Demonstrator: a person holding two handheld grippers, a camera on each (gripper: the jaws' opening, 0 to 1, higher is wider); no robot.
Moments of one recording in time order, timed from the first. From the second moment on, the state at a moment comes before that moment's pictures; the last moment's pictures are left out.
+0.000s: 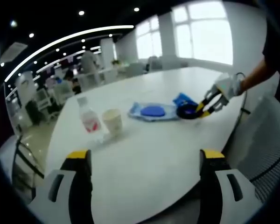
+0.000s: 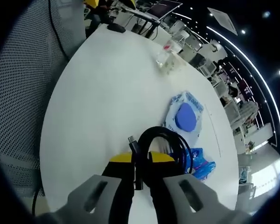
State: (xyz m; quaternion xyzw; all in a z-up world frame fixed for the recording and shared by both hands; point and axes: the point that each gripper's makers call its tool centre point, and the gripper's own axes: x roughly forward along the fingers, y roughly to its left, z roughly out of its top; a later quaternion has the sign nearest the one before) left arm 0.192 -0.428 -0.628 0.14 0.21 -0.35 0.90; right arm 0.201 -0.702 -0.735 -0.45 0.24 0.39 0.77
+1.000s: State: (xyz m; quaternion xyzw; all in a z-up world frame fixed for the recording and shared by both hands) left arm 0.193 -0.425 -0.632 0.15 0.21 -0.35 0.90; right arm 0.183 -0.736 -0.715 -0.44 0.25 0.34 0.79
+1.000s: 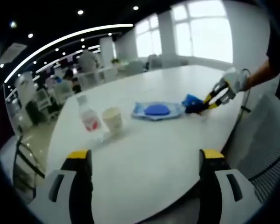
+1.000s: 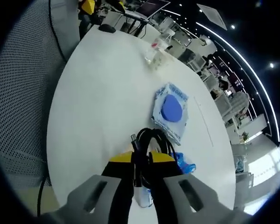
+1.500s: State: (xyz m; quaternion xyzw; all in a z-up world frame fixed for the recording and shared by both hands) left arm 0.193 -0.424 -0.633 0.15 0.21 -0.35 0.90; right arm 0.174 -0.738 -0.724 -0.40 0.28 0.33 0.80
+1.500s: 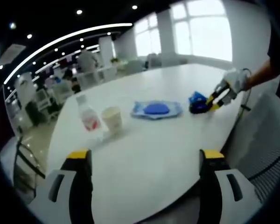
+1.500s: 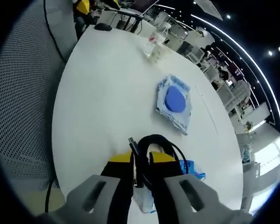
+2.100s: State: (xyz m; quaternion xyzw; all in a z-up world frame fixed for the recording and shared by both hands) left arm 0.197 -0.439 -0.637 0.16 0.23 -0.40 0.87; right arm 0.174 -0.731 -0.706 -0.29 0.29 0.29 0.86
